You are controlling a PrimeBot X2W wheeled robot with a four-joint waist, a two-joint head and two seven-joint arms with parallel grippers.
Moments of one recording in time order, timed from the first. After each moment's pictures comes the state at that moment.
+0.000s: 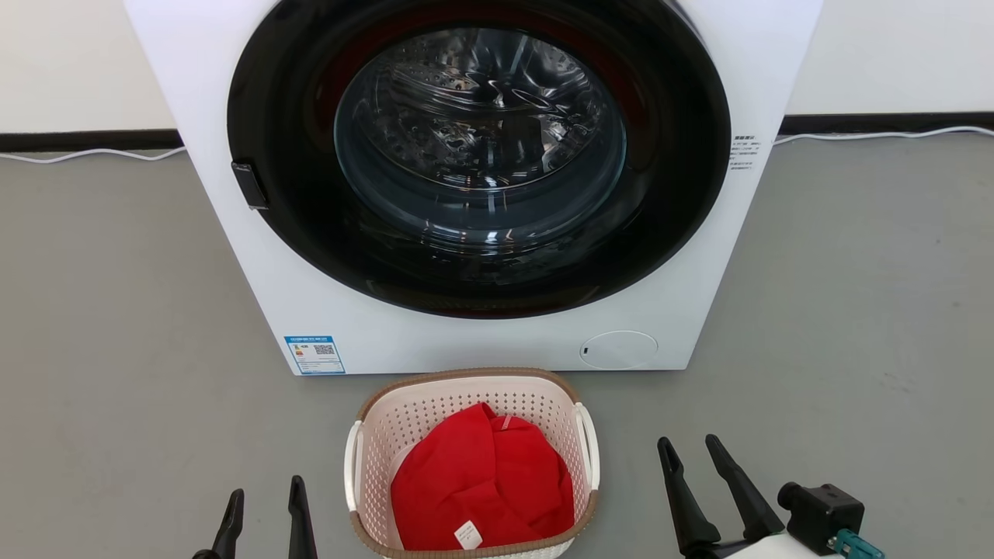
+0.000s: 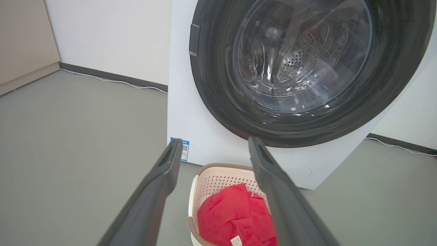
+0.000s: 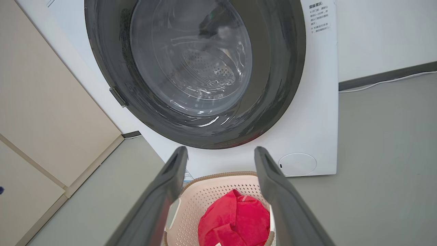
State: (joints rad) left arm 0.22 0.05 -0.05 0.07 -0.29 0.09 -0.26; right arm 0.00 -0.05 0.20 0.33 0.39 0.12 -0.25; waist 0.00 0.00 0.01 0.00
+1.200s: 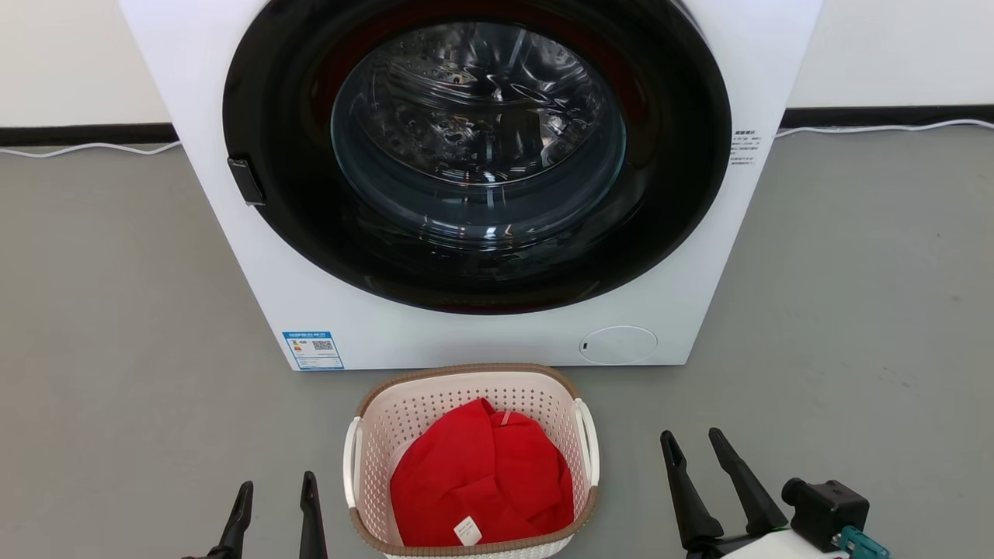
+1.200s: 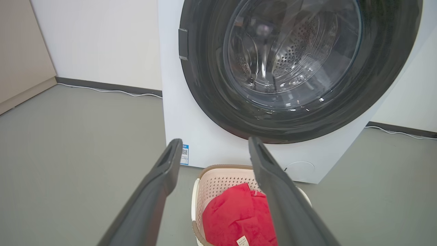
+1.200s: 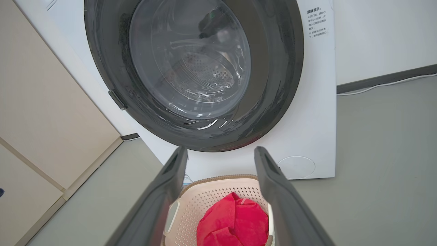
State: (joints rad) left arm 0.22 0.05 -0.07 0.05 -0.22 0.10 -0.26; right arm 0.00 -0.05 0.19 0.31 0.38 0.12 -0.25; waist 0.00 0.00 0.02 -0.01
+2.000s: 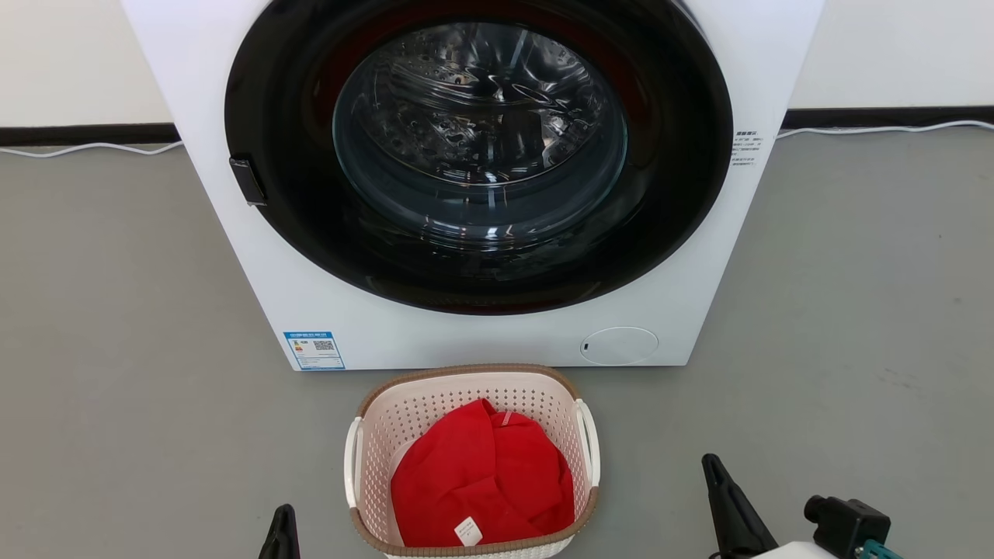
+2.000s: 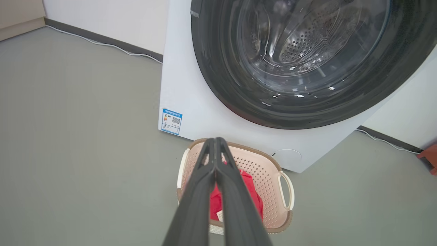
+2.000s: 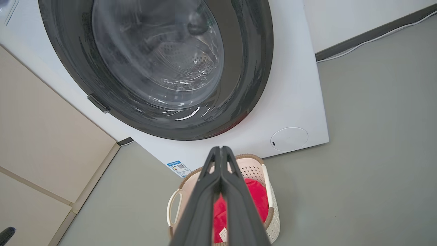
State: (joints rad) left arm 0.21 0.04 -0.07 0.13 -0.40 0.08 -0.22; right arm 0.02 -0.06 0.17 0.36 0.54 0.12 -0.22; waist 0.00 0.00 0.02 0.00
